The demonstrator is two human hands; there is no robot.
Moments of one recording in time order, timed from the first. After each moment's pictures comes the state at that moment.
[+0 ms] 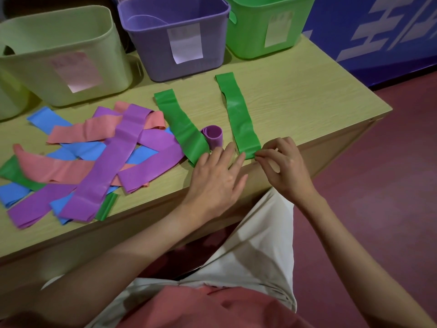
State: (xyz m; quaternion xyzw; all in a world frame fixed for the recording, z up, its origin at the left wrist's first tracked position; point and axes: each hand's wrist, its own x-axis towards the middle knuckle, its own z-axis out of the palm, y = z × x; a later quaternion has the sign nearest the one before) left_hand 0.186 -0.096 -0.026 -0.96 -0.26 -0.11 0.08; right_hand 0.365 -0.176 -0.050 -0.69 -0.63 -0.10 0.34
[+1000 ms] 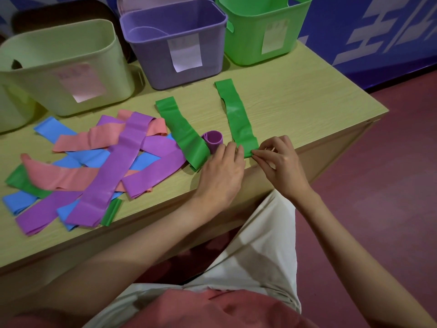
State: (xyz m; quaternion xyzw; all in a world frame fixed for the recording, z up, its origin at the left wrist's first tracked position) left_hand 0.206 -0.092 -0.019 -0.94 -0.28 -0.17 0.05; right_hand 0.365 -0.163 -0.054 -0.68 -0.63 -0.12 0.35
